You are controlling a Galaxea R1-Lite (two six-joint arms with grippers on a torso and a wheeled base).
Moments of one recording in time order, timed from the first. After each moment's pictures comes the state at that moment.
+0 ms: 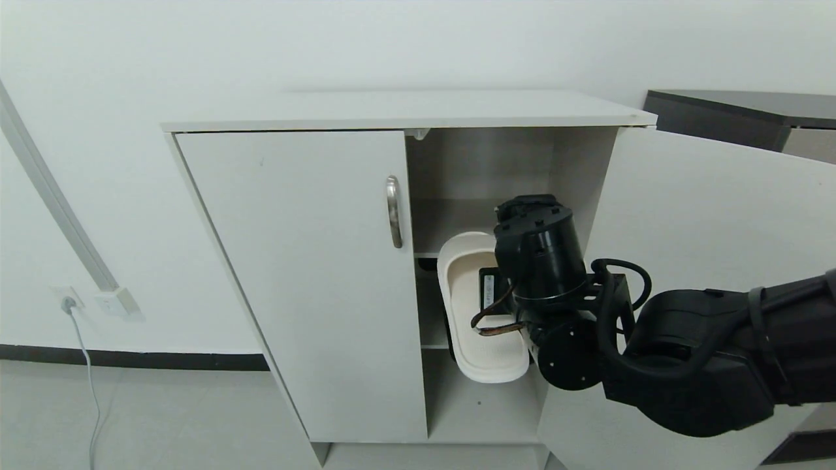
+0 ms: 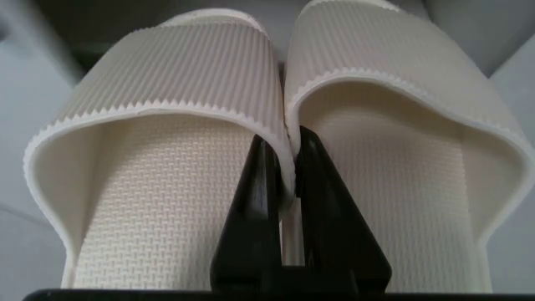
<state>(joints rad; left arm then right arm) 0.00 0.00 0.00 0.00 -0.08 0.01 0.91 1.89 -1.20 -0.35 -0.83 0.29</state>
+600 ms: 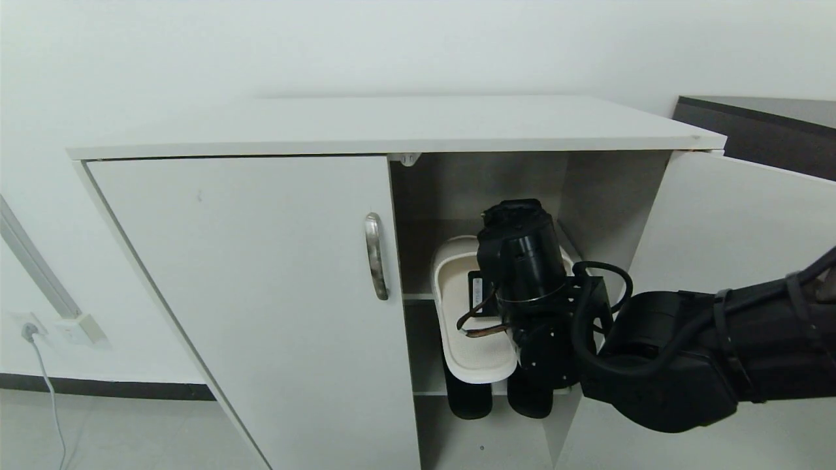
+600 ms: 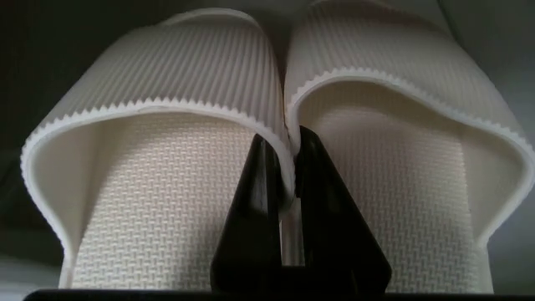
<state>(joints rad) 0.00 0.00 0.00 0.00 -0.08 0.01 0.91 1.94 -1.24 -0.35 -0.82 0.29</state>
